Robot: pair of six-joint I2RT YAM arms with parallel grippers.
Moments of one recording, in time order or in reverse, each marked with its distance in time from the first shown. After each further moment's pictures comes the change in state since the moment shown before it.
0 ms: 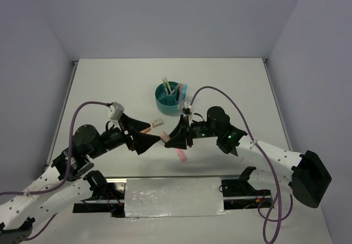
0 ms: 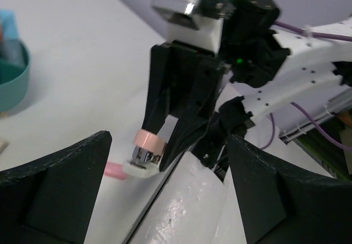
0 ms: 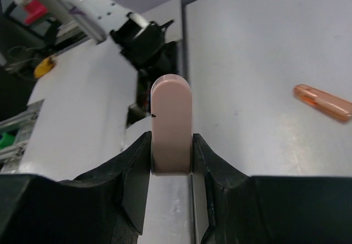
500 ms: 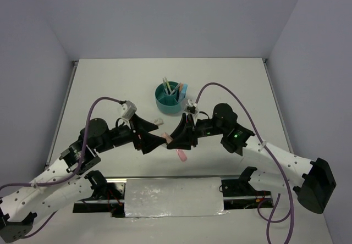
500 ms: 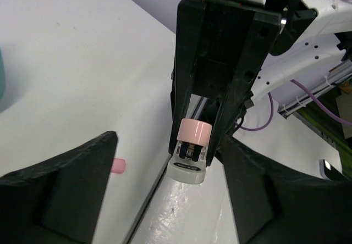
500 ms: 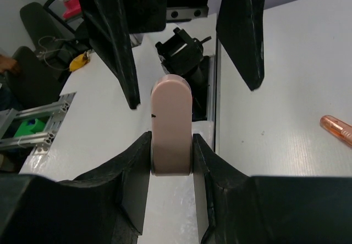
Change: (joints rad) left arm 0.000 0.103 0.017 0.063 0.146 0.065; right arm -0.002 -0.090 0.071 -0.064 -0.140 0.034
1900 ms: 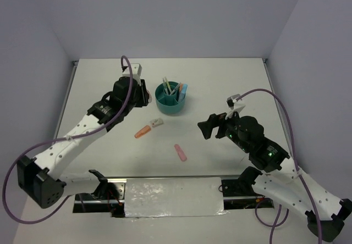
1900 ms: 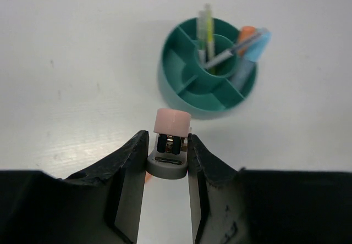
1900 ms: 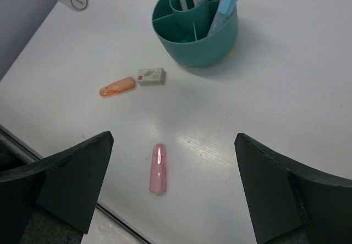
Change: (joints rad) left arm 0.197 0.536 0.409 -0.298 -0.619 0.053; right arm -0.063 -0.410 0.007 -0.672 1.048 0.008
